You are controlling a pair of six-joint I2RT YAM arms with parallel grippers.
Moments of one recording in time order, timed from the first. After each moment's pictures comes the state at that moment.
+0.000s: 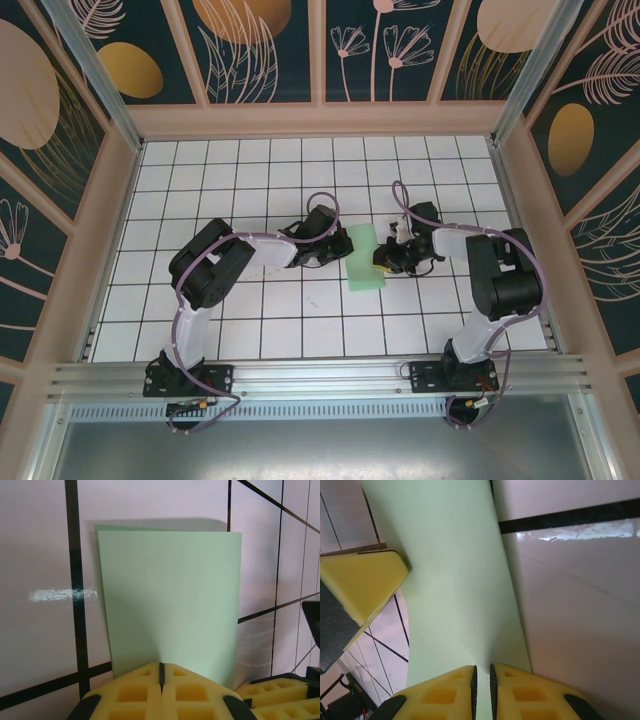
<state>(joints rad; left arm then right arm) -0.77 2.08 1.15 0.16 0.24 -1.02 0.21 1.70 0.79 -0.34 -0.68 0.41</state>
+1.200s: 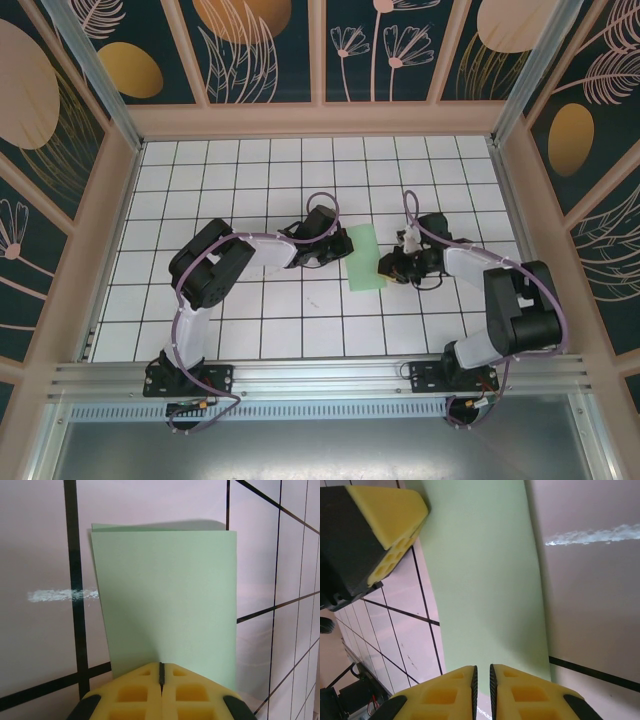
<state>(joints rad) -0.77 2.08 1.15 0.17 0.25 -1.02 0.21 1.49 0.63 -0.34 -0.69 0.47</state>
